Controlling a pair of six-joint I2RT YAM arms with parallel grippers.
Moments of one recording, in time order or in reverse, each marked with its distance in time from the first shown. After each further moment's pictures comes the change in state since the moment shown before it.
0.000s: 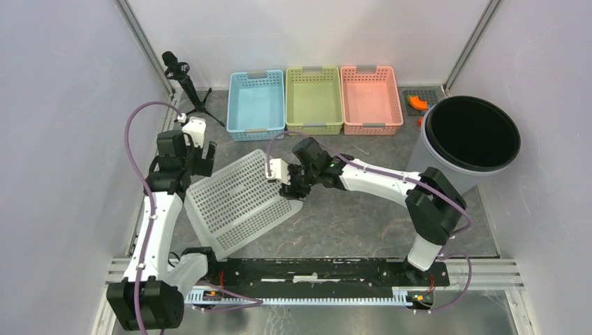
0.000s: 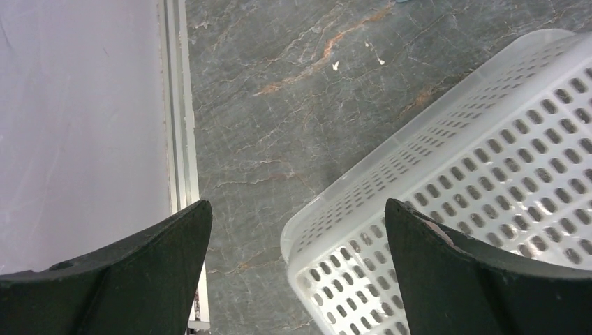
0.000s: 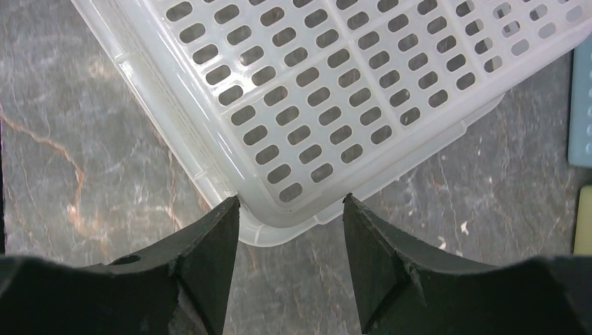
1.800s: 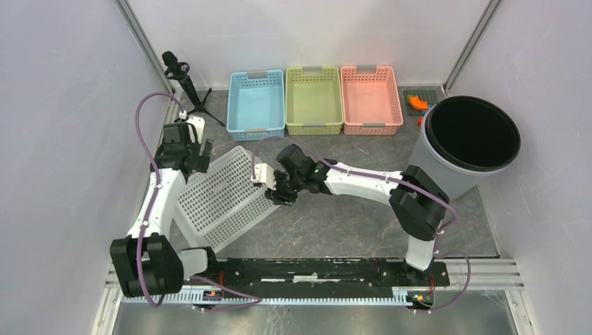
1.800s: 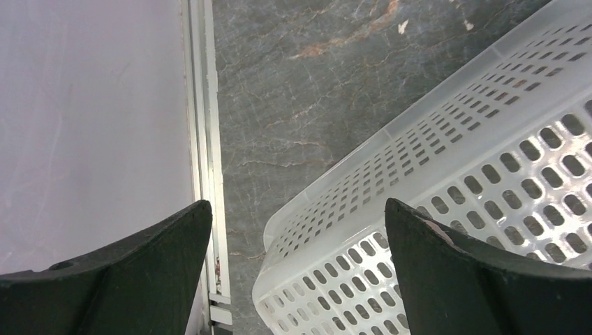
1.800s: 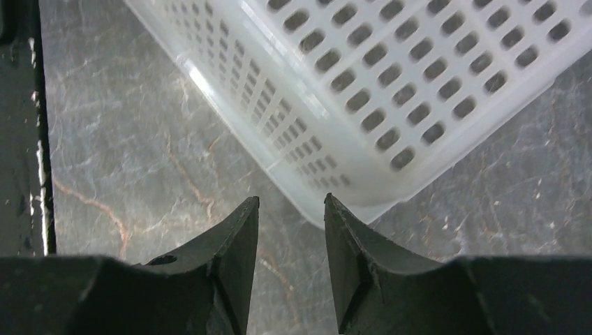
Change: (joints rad) left arm 0.030 0.221 0.041 0.033 -0.142 0.014; right arm 0.097 0.099 0.073 0.024 0.032 0.153
